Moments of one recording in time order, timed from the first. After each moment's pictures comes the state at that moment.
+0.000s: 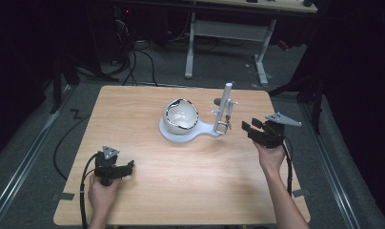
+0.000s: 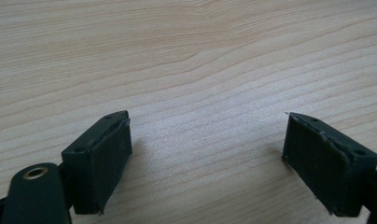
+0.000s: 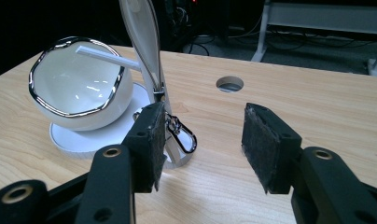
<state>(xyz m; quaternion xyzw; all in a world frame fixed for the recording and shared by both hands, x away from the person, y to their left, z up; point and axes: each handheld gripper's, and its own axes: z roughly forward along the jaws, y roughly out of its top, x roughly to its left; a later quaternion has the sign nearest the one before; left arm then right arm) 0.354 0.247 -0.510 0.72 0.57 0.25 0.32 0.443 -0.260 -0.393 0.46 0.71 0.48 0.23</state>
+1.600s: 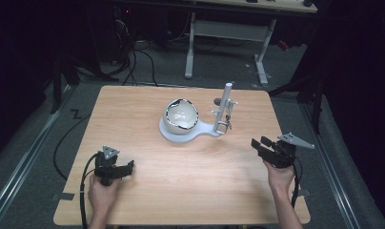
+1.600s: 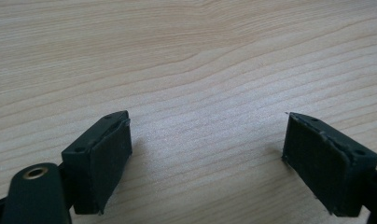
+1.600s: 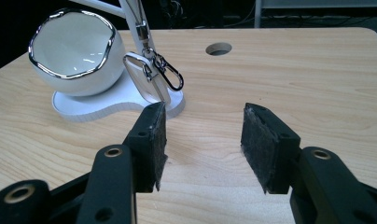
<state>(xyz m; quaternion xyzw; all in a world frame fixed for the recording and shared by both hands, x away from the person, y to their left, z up) 0.354 0.247 -0.510 0.72 0.57 0.25 0.32 0.399 -0.295 -0.427 0.49 0.69 0.48 0.21</state>
